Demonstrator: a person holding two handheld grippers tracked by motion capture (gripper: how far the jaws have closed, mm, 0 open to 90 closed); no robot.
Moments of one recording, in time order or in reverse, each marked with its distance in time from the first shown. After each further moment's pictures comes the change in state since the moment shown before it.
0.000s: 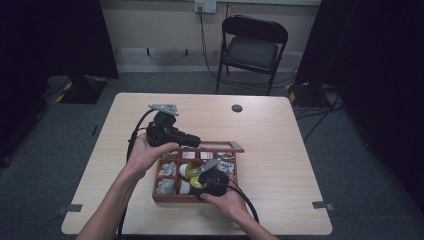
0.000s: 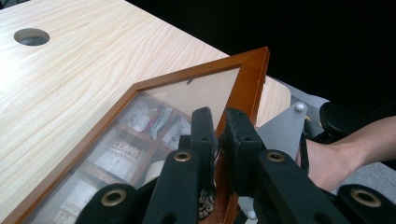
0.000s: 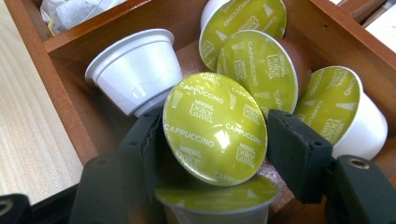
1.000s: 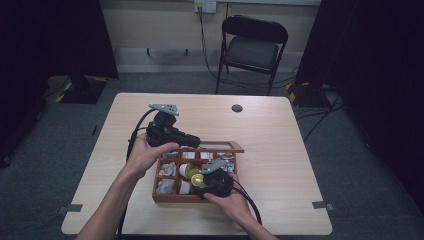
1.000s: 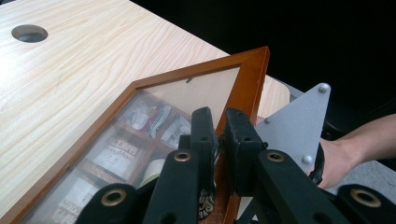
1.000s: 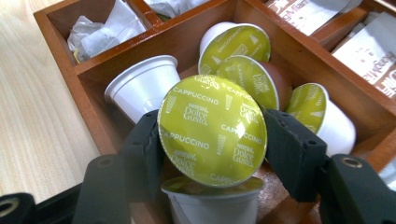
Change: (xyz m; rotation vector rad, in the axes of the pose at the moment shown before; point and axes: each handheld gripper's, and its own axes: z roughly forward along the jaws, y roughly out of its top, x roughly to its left) left arm 0.000 0.000 0.000 0.008 -0.004 -0.011; right arm -0.001 -0.005 -0.016 -0.107 -0.003 0.014
